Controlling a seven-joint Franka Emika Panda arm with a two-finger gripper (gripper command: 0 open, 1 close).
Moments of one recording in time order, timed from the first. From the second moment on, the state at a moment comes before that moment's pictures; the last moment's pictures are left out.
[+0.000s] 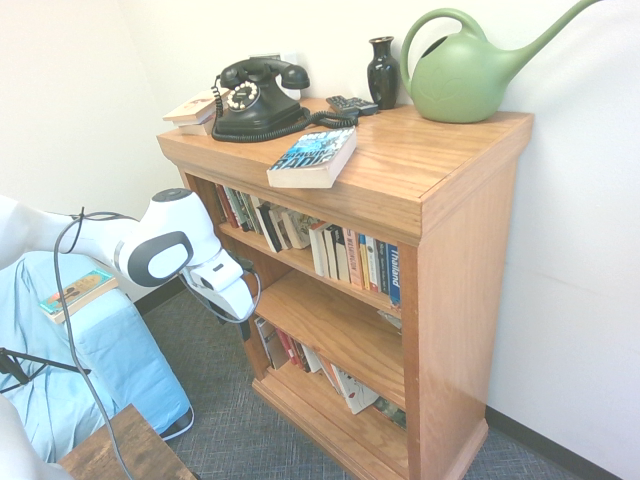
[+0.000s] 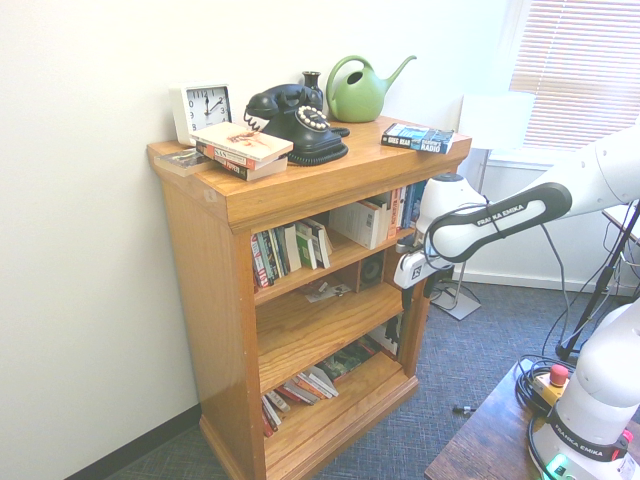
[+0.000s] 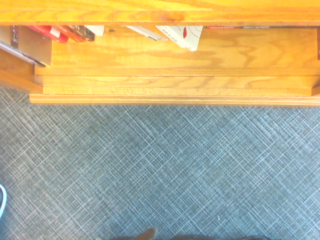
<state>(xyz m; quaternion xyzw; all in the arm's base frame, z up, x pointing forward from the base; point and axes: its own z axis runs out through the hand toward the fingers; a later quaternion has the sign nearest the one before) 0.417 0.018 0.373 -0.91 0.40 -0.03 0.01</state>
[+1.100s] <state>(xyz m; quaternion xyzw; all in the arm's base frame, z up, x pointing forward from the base) 0.317 -0.069 0.584 -0.85 0.33 -0.33 -0.25</state>
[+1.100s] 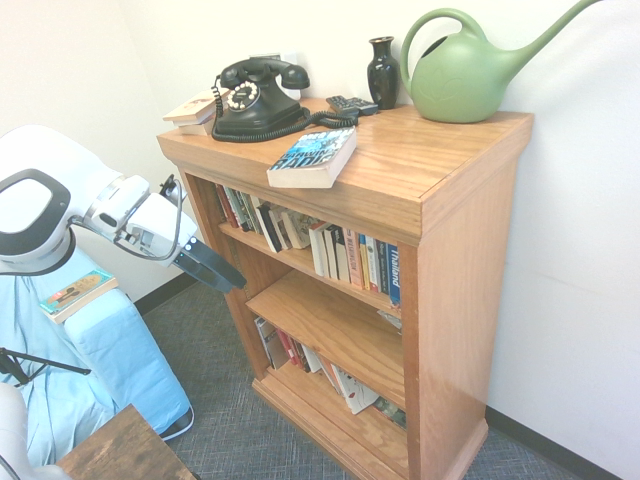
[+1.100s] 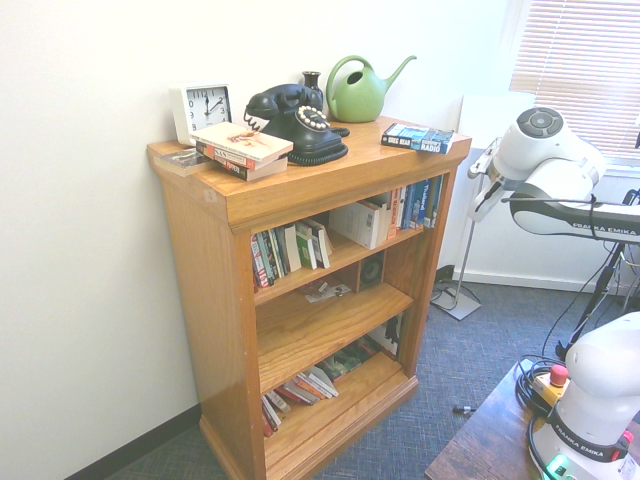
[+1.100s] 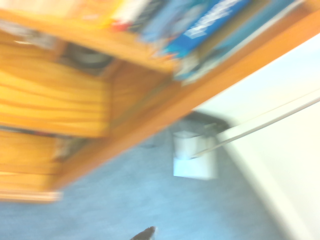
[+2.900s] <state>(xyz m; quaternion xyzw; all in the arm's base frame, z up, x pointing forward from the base) 0.451 -0.078 0.617 -0.79 0.14 -0.42 -0.43</state>
